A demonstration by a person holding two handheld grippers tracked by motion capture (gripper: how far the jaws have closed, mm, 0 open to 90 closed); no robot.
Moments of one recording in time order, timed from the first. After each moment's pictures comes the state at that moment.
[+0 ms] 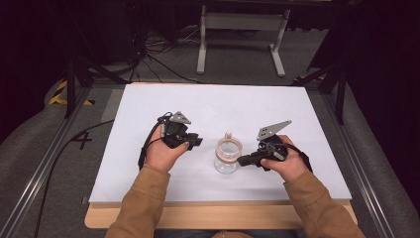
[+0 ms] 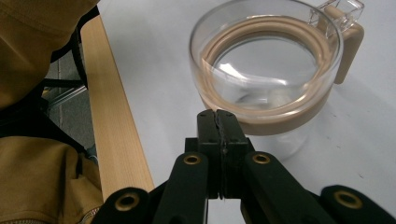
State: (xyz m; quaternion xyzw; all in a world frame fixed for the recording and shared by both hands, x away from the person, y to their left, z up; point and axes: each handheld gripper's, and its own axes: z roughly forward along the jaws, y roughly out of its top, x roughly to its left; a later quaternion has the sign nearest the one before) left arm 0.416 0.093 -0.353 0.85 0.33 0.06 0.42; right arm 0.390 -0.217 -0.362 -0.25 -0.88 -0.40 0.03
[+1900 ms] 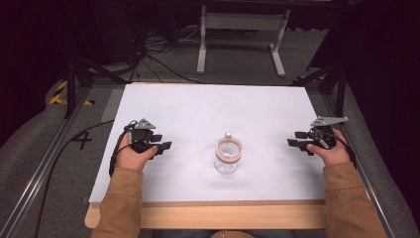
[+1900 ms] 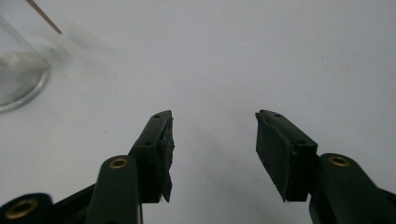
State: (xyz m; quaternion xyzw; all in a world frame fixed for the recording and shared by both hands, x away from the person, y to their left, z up) left arm 0.427 0.184 -0.408 0.82 0.41 0.10 0.39; right arm 0.438 -0.383 -0.394 -0.40 -0.82 -0.38 -0.15
